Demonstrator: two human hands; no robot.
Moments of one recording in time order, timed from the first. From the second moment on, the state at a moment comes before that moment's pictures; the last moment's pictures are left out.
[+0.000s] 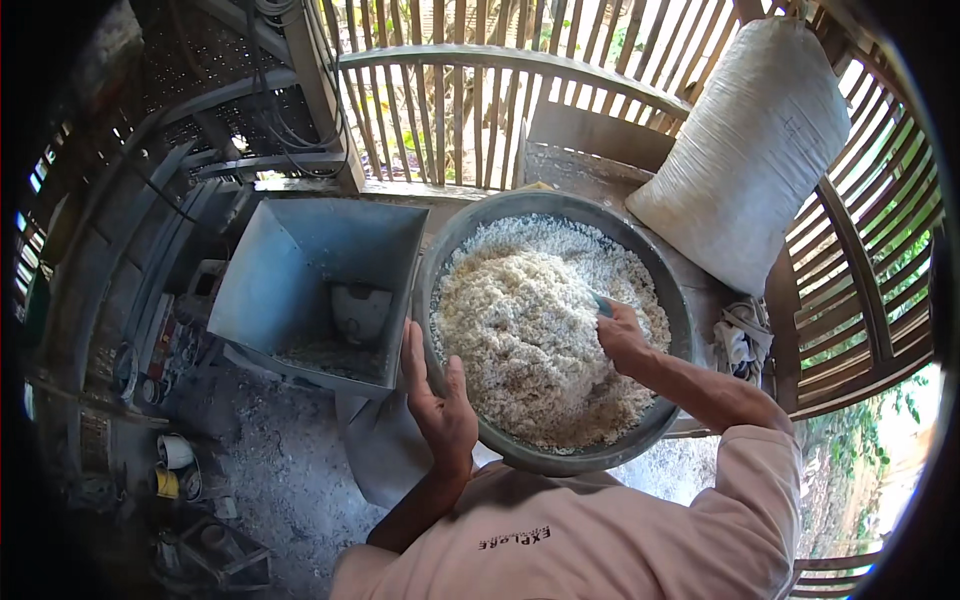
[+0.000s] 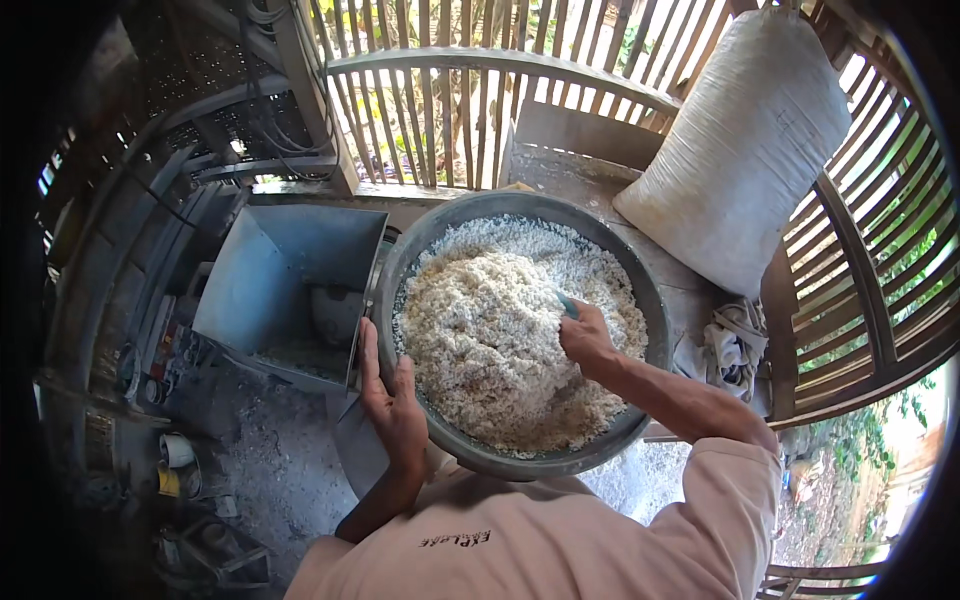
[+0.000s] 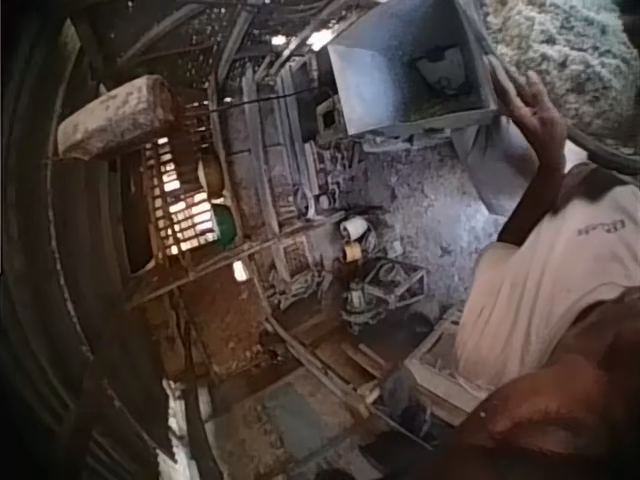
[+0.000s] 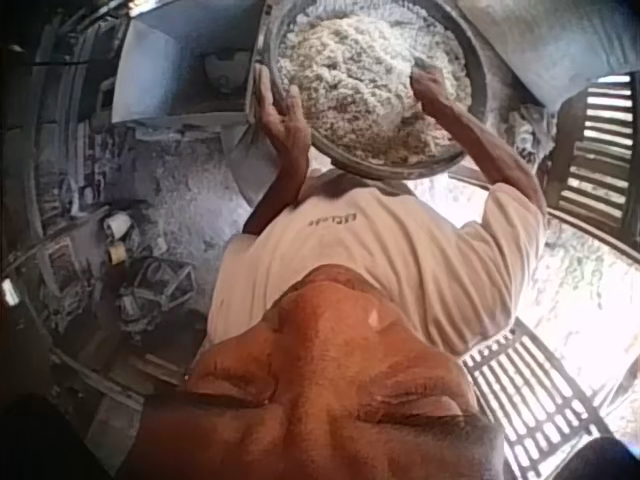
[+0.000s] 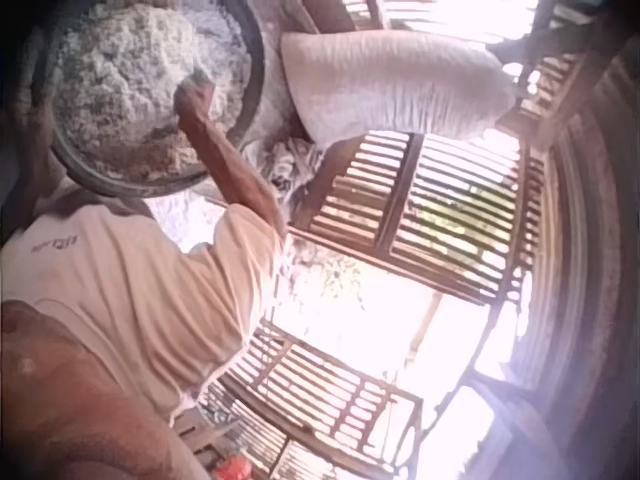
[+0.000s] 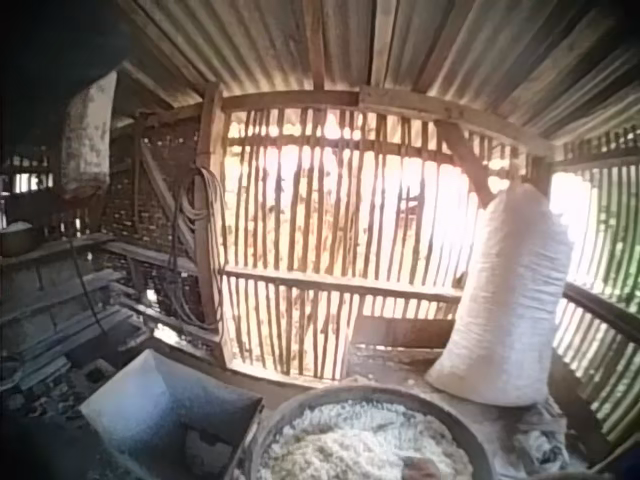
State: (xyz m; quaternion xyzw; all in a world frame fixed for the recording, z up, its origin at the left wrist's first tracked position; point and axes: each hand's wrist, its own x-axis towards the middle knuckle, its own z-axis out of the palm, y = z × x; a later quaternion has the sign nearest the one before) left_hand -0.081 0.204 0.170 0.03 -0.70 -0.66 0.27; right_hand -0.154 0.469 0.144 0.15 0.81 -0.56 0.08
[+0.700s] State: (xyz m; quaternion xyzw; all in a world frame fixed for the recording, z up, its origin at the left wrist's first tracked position) left_hand -0.137 0.040 0.211 0.07 -0.84 -0.31 0.44; right_hand -0.167 0.503 0.241 -0.01 0.59 -0.80 0.12
